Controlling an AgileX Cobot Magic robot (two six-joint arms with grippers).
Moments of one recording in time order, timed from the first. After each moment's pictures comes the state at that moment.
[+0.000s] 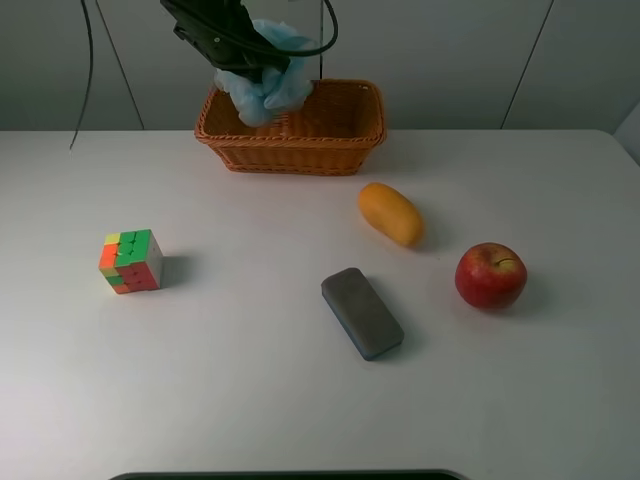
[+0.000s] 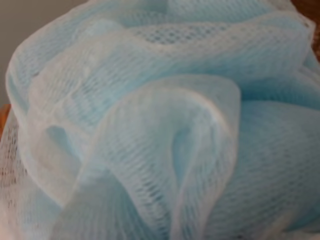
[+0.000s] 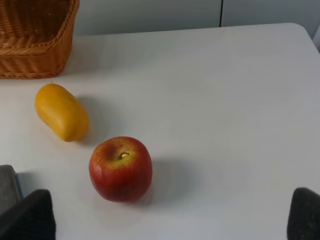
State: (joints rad) left arm -0.44 2.28 -1.99 0.03 0.66 0.05; right arm -0.04 0.00 -0.51 0.04 1.11 0.00
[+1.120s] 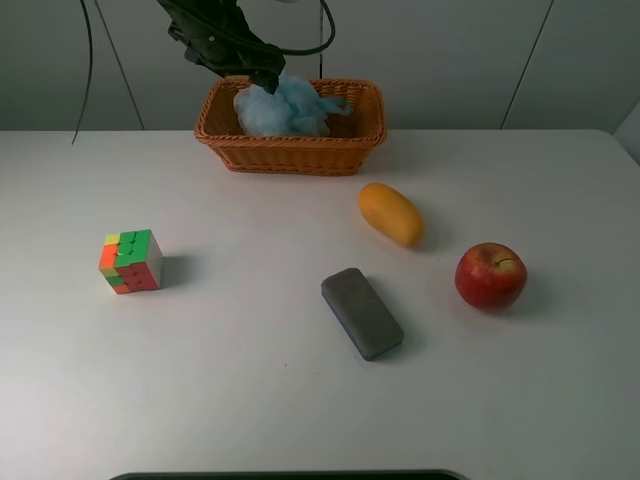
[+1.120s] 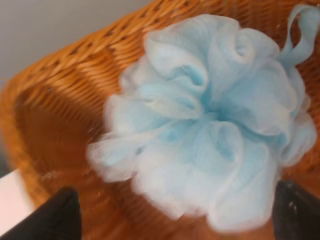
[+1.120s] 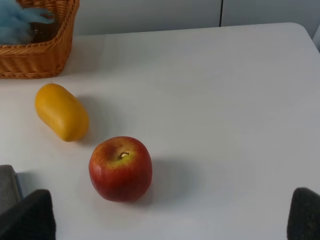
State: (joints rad) left arm -0.43 2.23 -1.99 0.07 0.76 0.02; right arm -0.04 0.00 -0.51 0.04 1.11 0.00
